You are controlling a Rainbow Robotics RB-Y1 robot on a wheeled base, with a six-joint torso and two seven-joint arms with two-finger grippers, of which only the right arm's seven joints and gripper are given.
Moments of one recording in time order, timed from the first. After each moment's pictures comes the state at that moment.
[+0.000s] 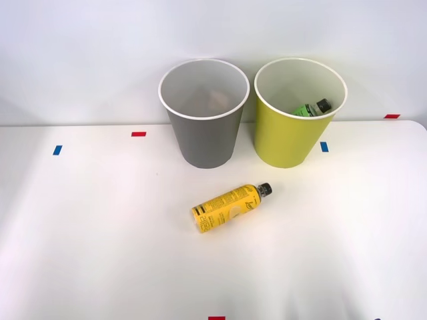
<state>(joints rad) 1.02 -0.15 0.25 -1.67 0.12 -1.02 1.43</state>
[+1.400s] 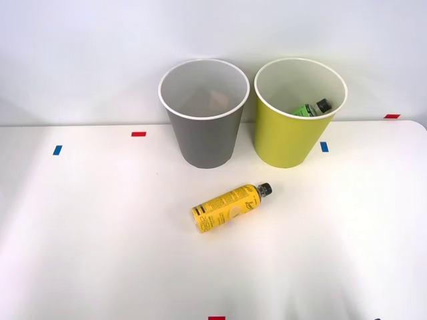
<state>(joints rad) 1.02 -0.15 0.25 -1.67 0.12 -1.02 1.43</state>
